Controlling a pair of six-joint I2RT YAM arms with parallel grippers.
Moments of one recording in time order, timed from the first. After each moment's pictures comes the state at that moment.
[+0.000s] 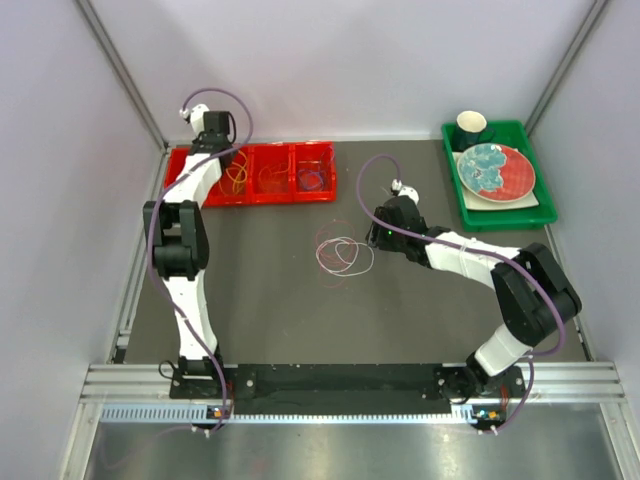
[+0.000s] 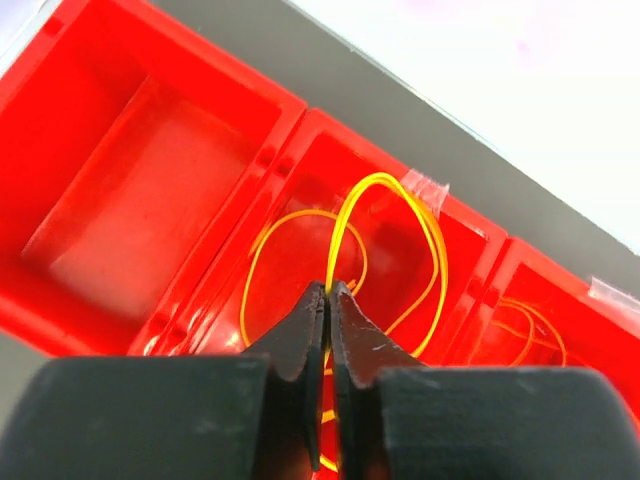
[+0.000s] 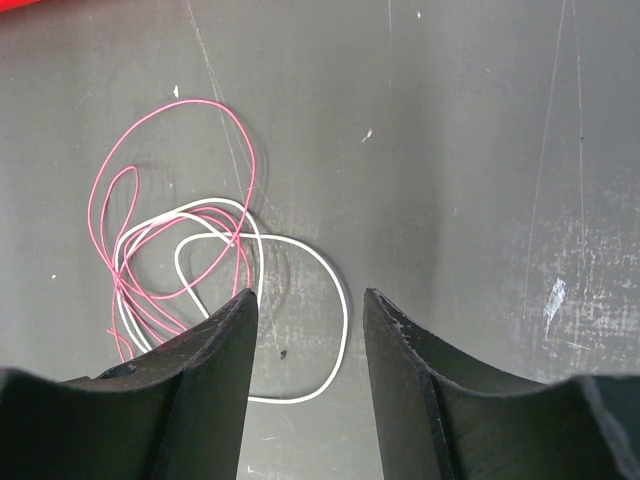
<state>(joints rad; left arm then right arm) -0.03 2.13 1.81 -0.30 -0.40 -0.51 0.57 1.60 0.89 -0.01 0.14 0.62</state>
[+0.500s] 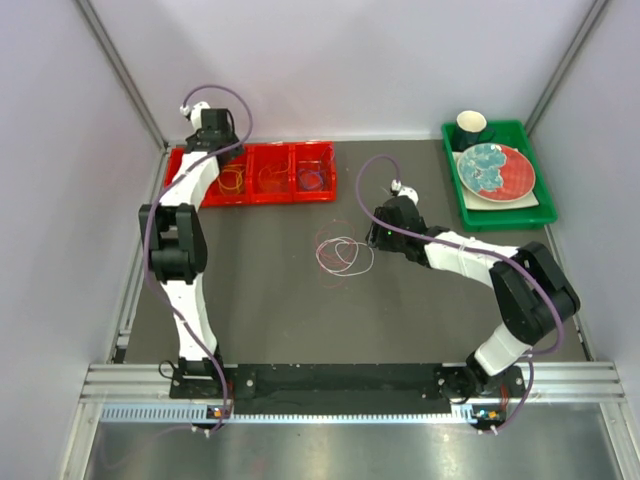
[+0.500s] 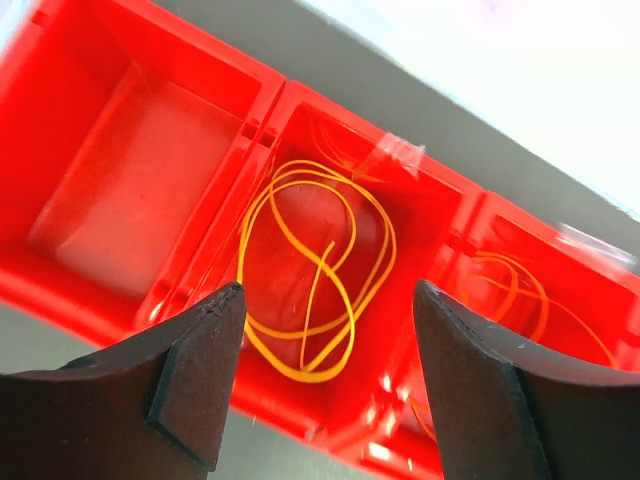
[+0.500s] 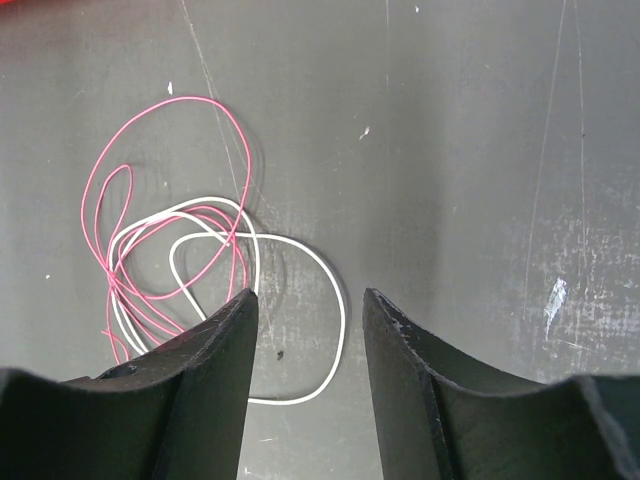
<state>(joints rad) -0.04 2.11 1.85 -0.38 -0.34 -0.48 0.57 1.61 0.89 -0.01 0.14 0.62</state>
